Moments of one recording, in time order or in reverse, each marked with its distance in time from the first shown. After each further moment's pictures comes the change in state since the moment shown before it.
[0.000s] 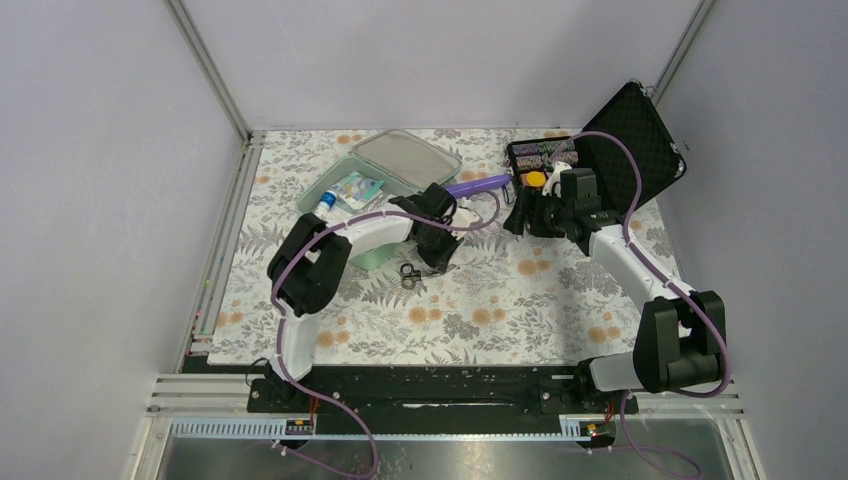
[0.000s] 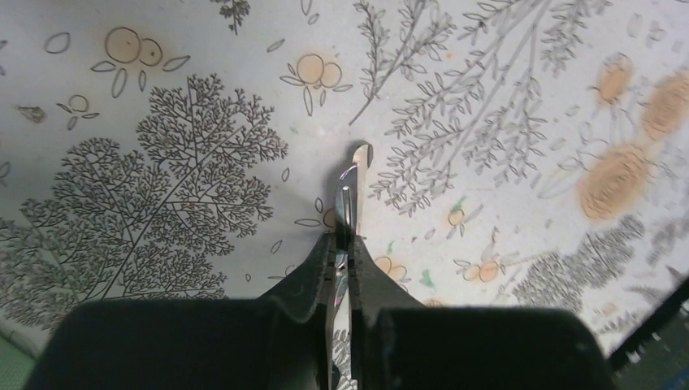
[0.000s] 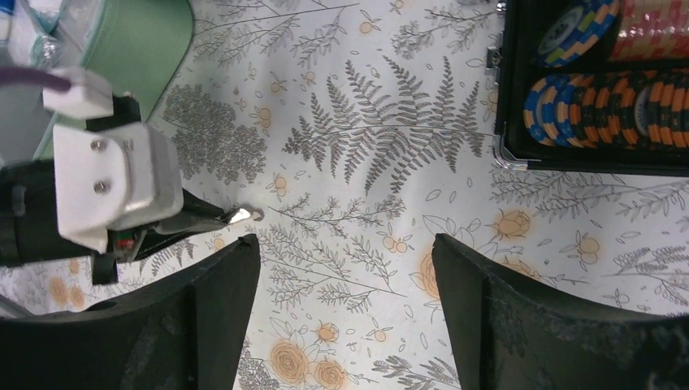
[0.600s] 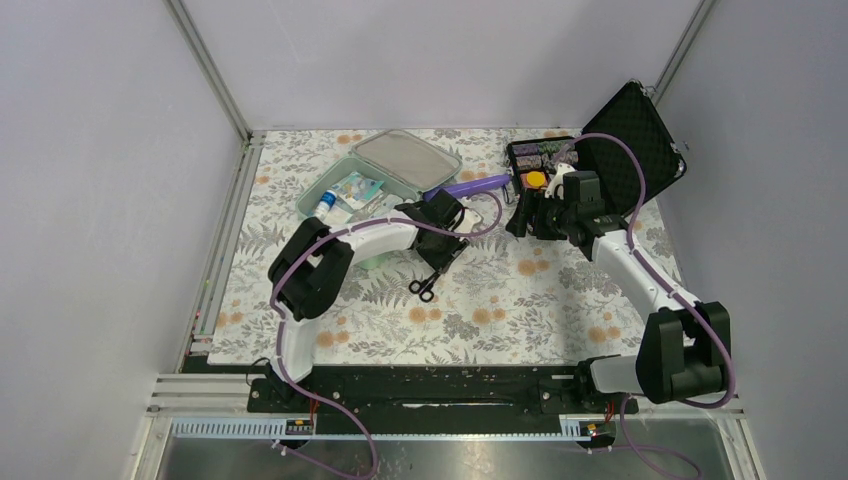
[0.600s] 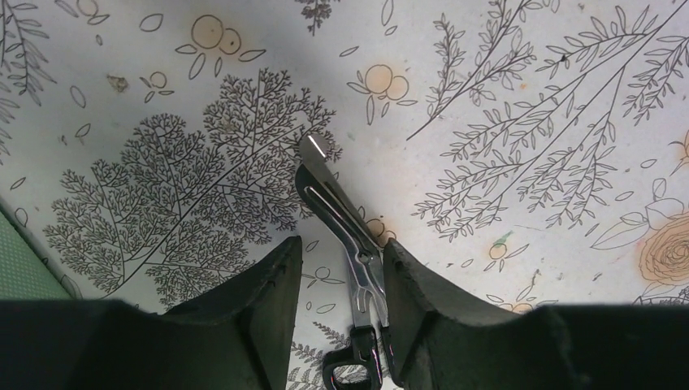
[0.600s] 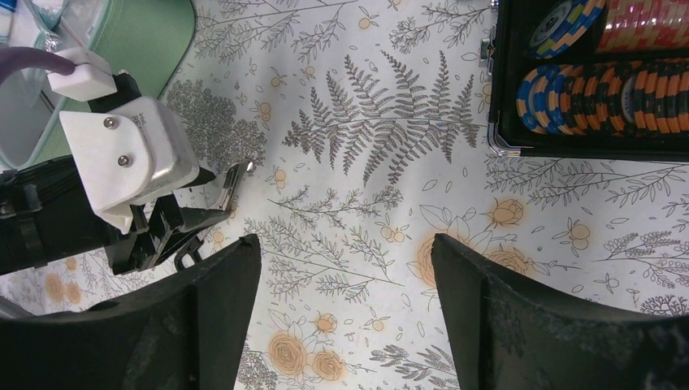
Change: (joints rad) left arm -0.044 -0.027 -0.043 0.065 -0.200 -0.103; right arm 0.000 -0.059 -0.026 -0.011 0.005 -0.010
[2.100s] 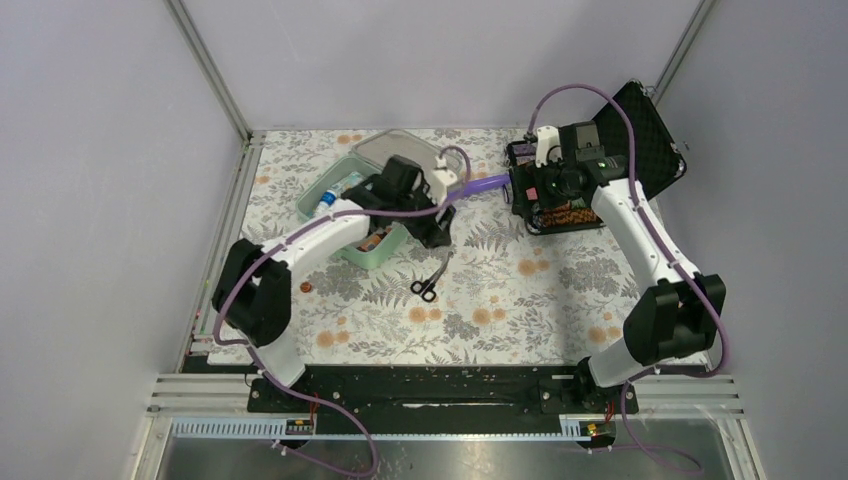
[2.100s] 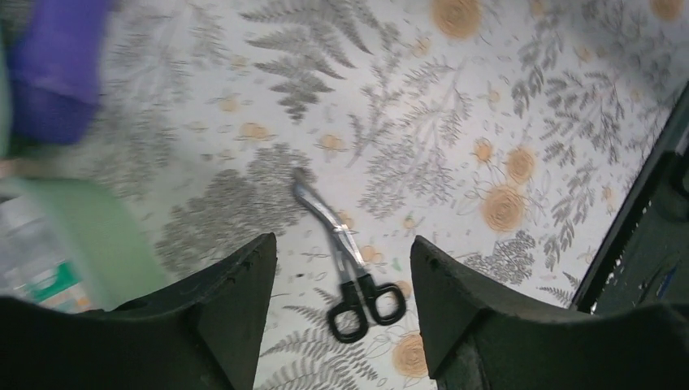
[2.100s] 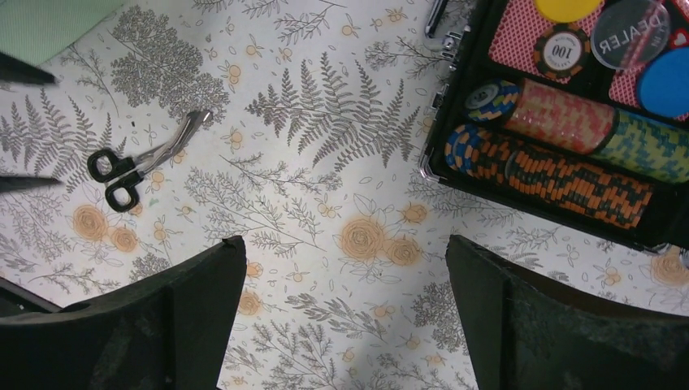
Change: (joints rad) left arm 0.183 -0.317 -0.039 0.064 0.331 0.057; right arm 0.025 0.222 0.527 -0.503 0.040 -0.423
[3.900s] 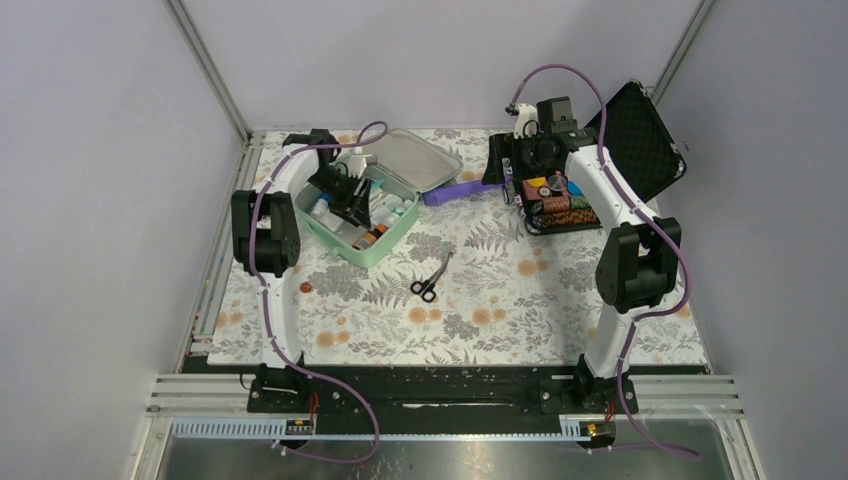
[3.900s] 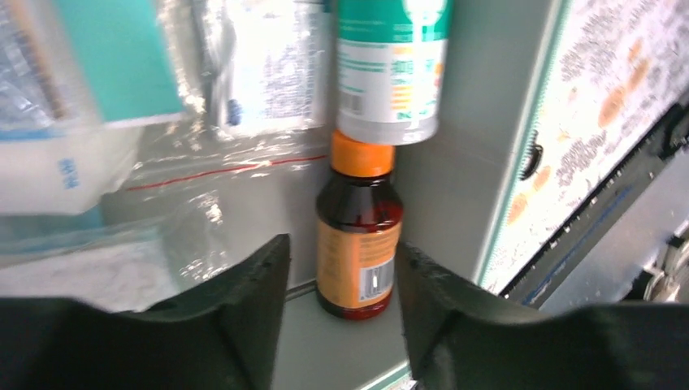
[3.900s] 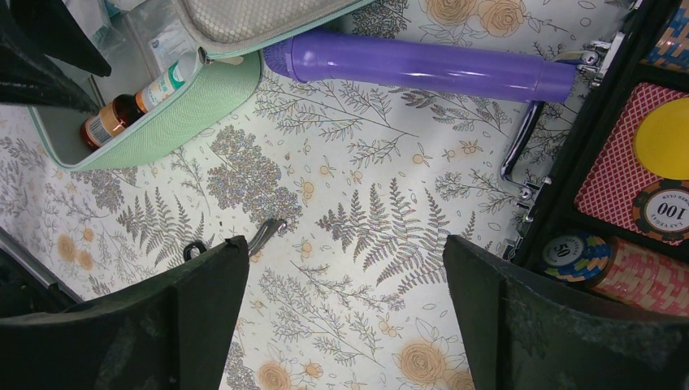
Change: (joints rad) left arm 0.489 0.536 0.536 -0.765 0.219 0.312; right arm 0.005 0.327 0.268 0.121 -0.203 0.170
